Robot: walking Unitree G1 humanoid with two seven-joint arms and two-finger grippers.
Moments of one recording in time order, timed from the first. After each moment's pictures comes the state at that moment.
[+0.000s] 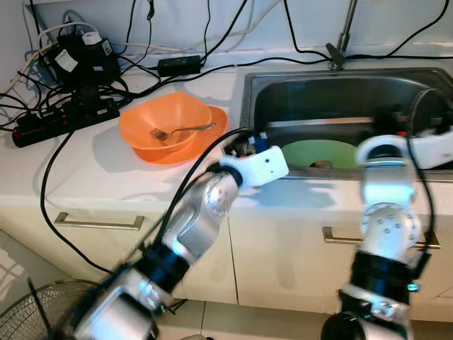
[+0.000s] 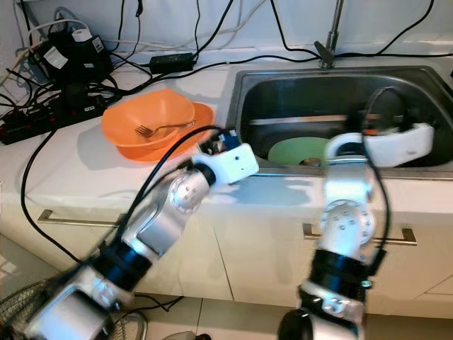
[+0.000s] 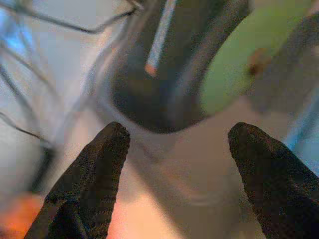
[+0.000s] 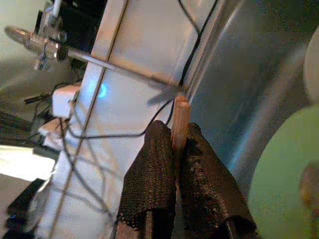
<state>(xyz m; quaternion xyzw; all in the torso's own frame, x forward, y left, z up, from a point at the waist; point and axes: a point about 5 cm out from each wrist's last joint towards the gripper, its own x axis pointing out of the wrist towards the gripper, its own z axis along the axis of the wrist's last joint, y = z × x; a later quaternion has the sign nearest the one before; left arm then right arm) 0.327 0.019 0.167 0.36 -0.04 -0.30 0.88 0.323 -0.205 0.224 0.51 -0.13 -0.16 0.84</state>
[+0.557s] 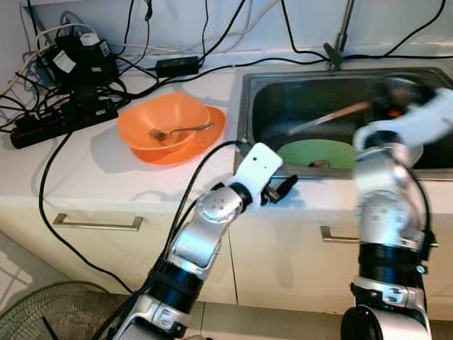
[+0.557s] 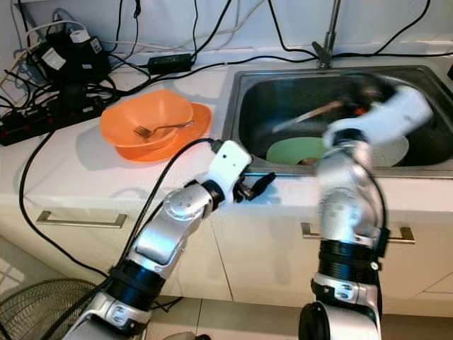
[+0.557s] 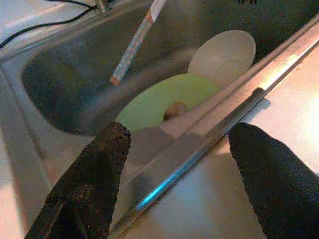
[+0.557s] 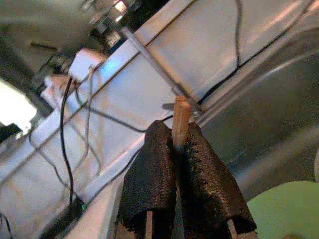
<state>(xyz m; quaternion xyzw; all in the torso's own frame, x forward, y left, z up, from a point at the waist) 0.312 0.010 0.154 0.09 0.03 -0.38 0.92 0.341 -0.184 0.234 0.30 -0.15 -0.10 0.94</state>
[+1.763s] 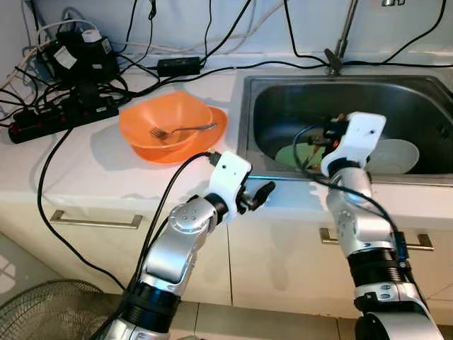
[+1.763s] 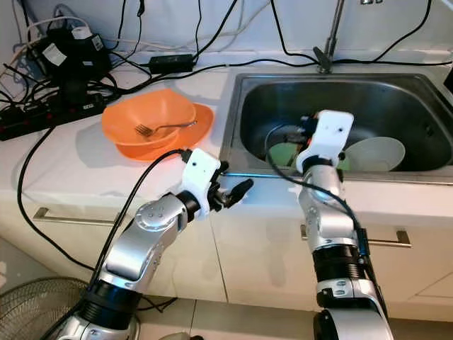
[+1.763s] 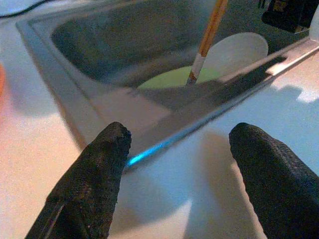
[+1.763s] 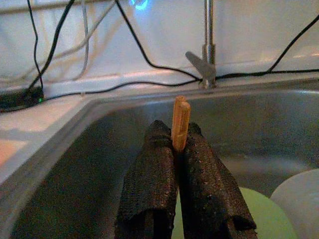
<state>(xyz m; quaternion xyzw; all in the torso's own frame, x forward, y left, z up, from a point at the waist) 0.298 0.045 0.143 0.05 0.07 -0.35 0.93 0.356 -0.170 0.167 0.03 -0.07 -0.04 1.00</state>
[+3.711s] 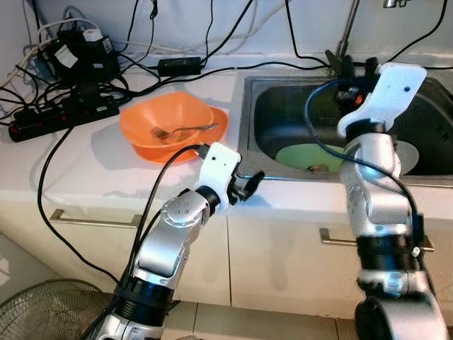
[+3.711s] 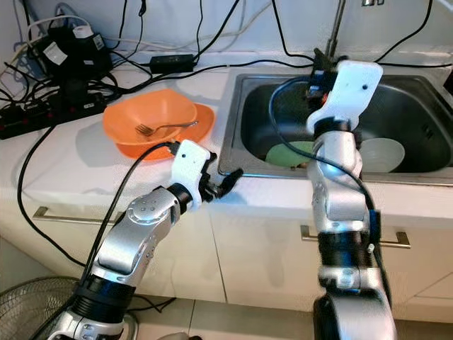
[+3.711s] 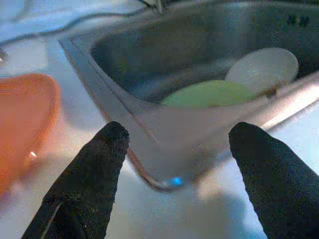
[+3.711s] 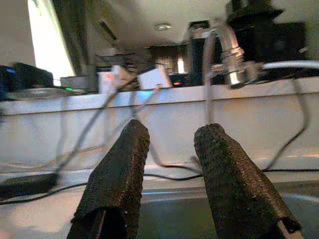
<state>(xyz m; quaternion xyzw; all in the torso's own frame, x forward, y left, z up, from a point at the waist) 0.309 0.059 0.161 0.05 0.03 -0.30 0.95 0.345 -0.157 0.245 0.03 -0.23 -0.01 0.97</state>
